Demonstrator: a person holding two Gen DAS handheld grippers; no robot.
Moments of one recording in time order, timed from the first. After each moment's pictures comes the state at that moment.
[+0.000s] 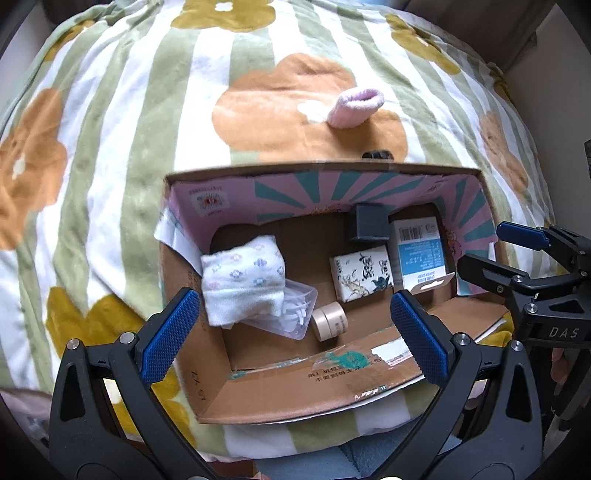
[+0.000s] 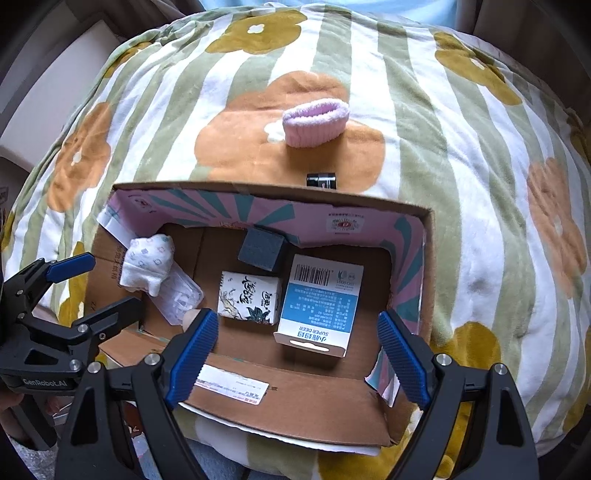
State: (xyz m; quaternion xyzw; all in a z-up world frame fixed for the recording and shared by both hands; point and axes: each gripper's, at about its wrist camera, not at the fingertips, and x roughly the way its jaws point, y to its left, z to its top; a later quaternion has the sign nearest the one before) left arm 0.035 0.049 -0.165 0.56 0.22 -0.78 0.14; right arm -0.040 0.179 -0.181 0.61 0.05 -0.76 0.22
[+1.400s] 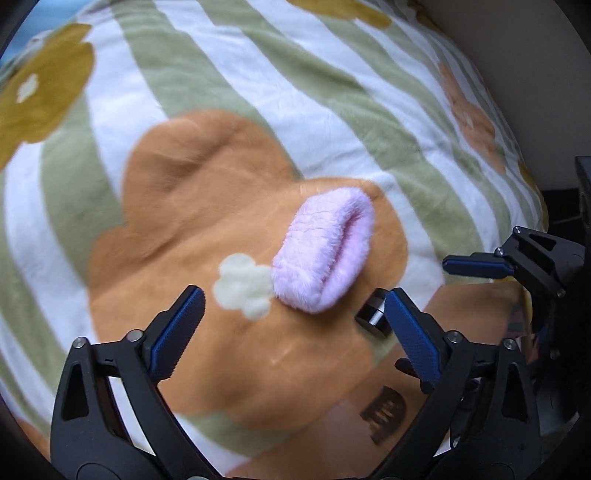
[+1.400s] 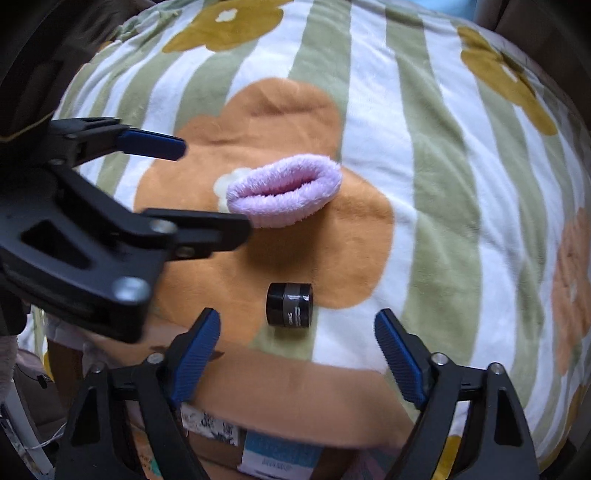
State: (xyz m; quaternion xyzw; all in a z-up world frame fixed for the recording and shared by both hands) left arm -0.218 -0.009 -0.242 0.61 0.14 -0.78 -0.09; right arm -0.176 0.139 -0.244 0.65 0.07 -0.72 0.20
